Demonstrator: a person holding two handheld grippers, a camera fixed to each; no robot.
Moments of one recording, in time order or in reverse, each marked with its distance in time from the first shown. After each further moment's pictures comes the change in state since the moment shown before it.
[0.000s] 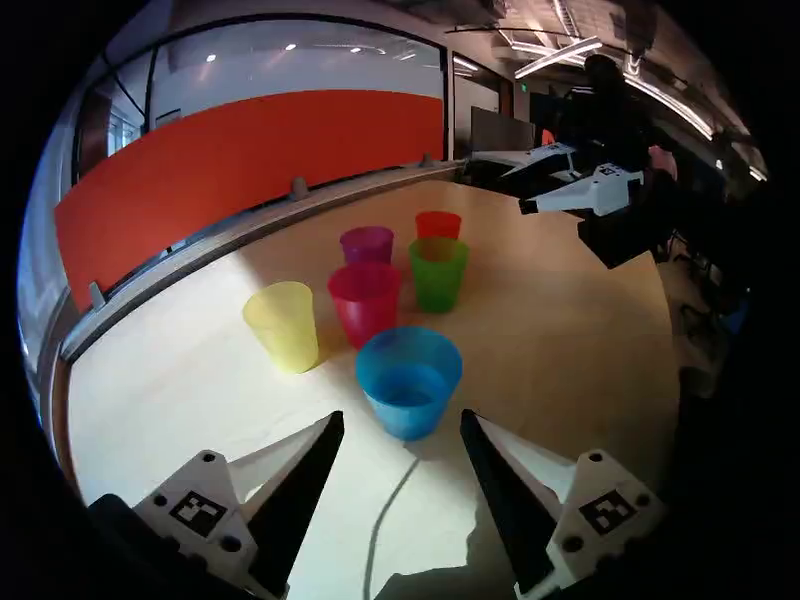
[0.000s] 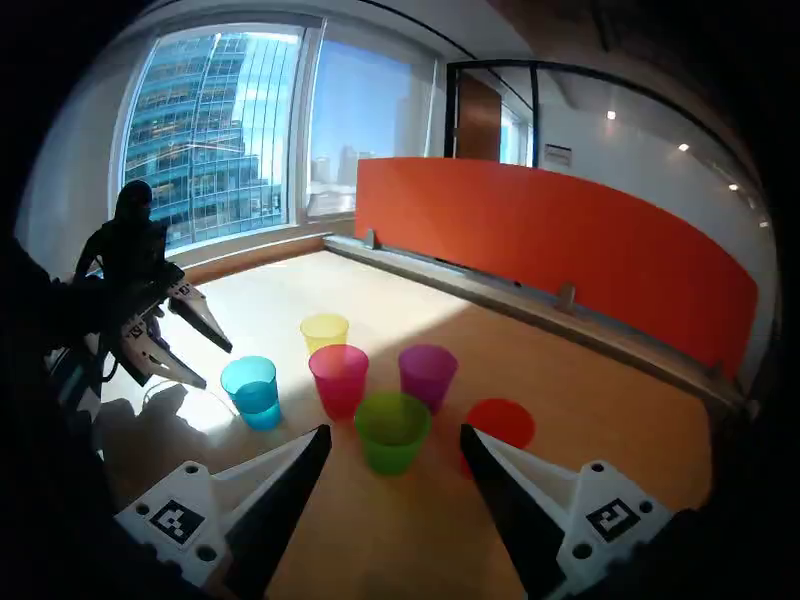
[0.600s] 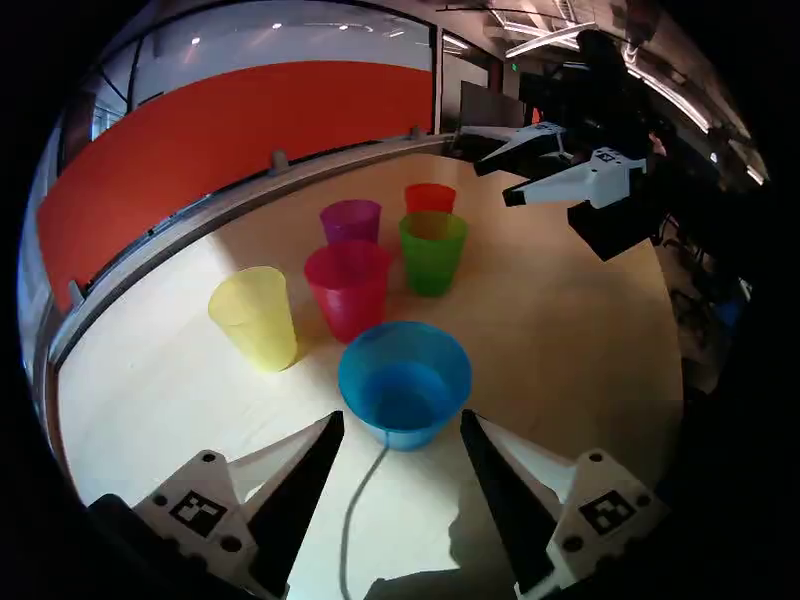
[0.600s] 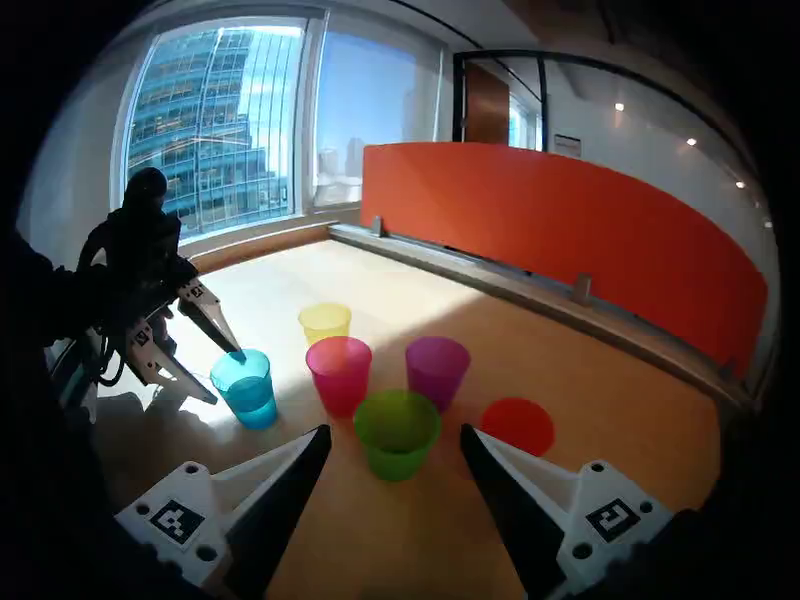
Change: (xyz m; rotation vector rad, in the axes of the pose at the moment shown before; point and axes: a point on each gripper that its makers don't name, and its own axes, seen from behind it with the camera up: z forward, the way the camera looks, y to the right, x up) left arm -0.004 0.003 0.038 -0.058 -0.086 0.009; right arm -0.008 -0.002 0.031 0.031 -0.032 -0.003
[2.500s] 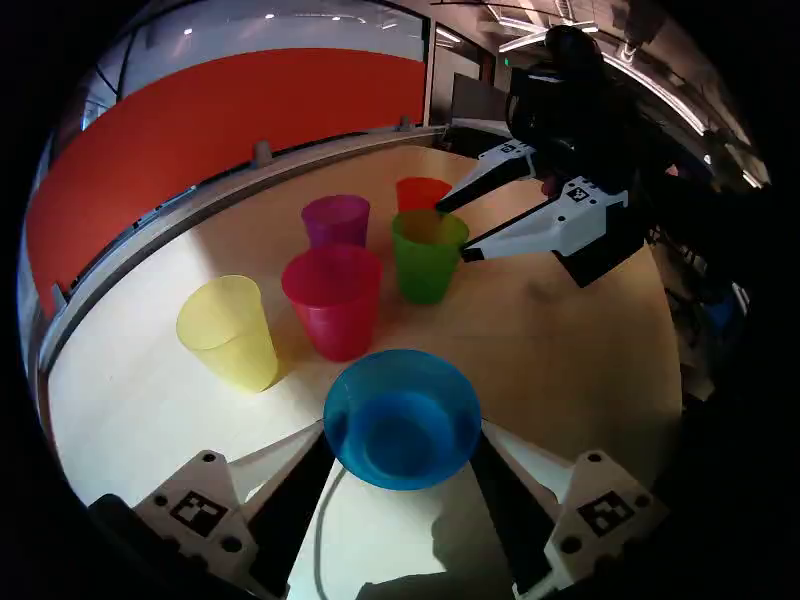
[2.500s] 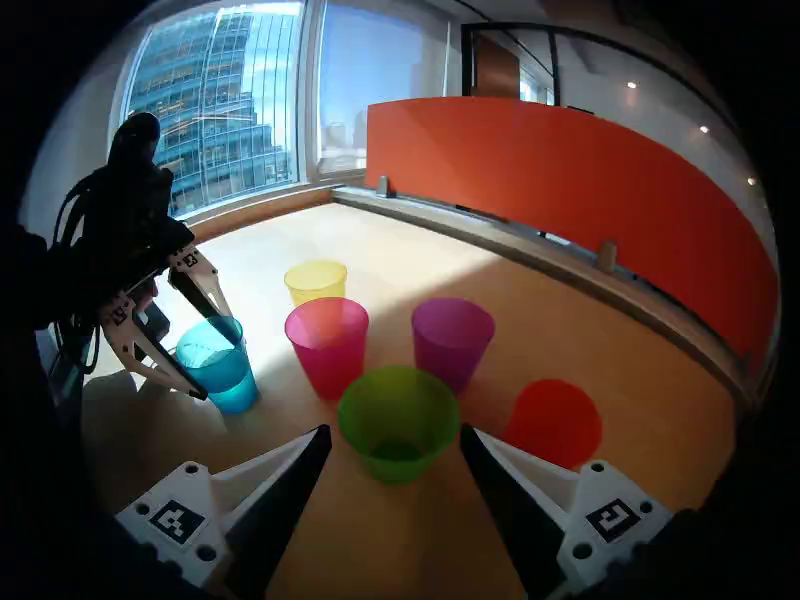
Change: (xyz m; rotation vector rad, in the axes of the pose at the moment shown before) left arm 0.010 0.000 0.026 -0.054 -0.030 -0.004; right arm -0.033 -0.001 0.052 0.037 -0.110 0.003
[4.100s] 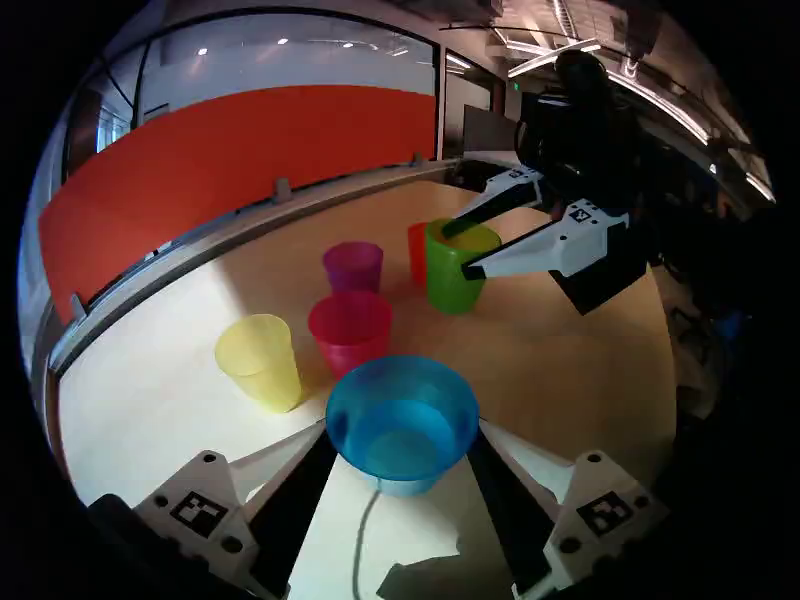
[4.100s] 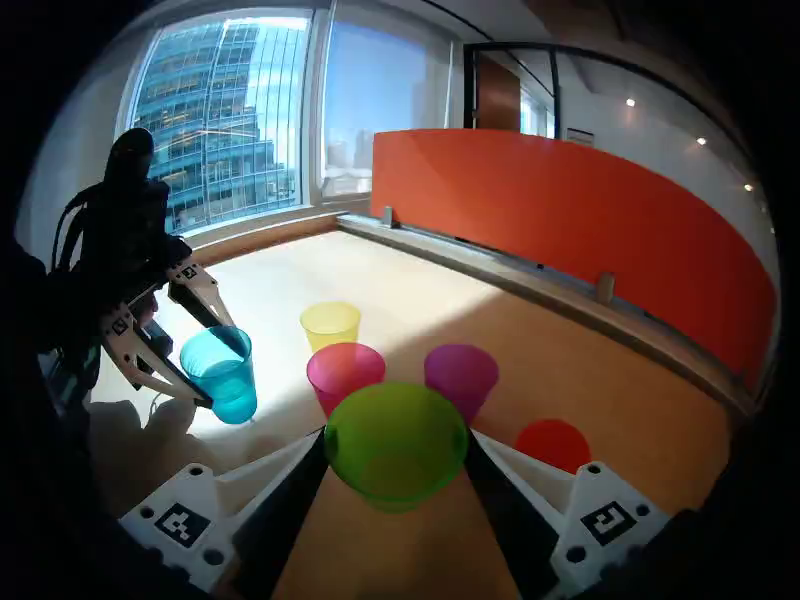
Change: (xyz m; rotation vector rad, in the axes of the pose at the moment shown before) left arm 0.031 0.000 -0.036 0.065 0.119 -0.011; right arm 0.041 -0.012 -0.015 -0.009 0.092 -0.017
